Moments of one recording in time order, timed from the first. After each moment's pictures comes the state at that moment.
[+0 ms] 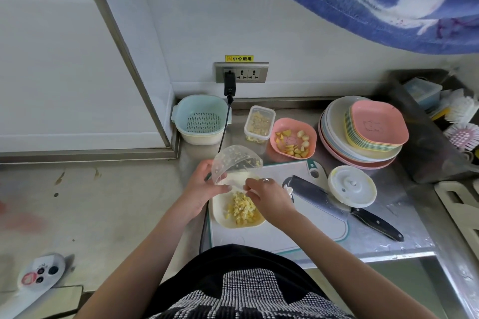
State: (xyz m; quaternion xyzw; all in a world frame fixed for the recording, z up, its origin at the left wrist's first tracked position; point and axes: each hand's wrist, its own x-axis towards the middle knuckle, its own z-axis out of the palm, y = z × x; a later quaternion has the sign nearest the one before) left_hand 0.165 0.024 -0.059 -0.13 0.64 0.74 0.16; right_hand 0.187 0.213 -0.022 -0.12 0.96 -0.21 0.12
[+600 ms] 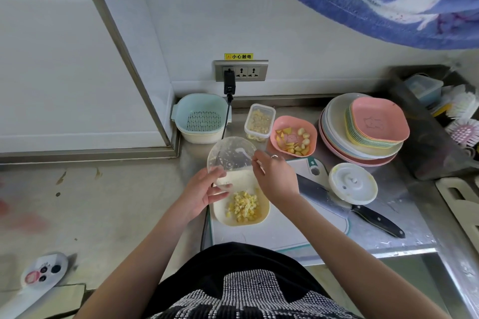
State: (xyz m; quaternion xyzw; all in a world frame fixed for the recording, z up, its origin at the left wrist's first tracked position) left_hand 0.169 0.023 -0.045 -0.20 0.52 0.80 0.23; right_hand 0.163 0.208 0.000 -0.07 0.97 -0.21 -0.06
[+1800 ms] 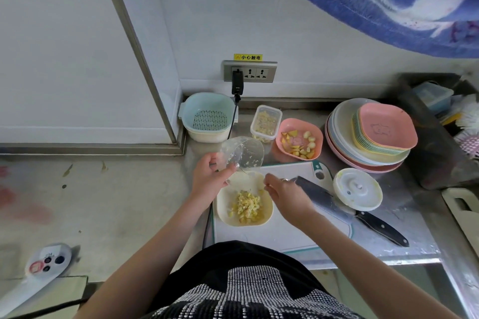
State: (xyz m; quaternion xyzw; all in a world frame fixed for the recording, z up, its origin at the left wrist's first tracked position) left_hand 0.156 0.039 -0.048 -0.22 0.70 0.67 0.06; right_hand 0.185 0.241 -0.026 -0.11 0.97 -0.18 0.13
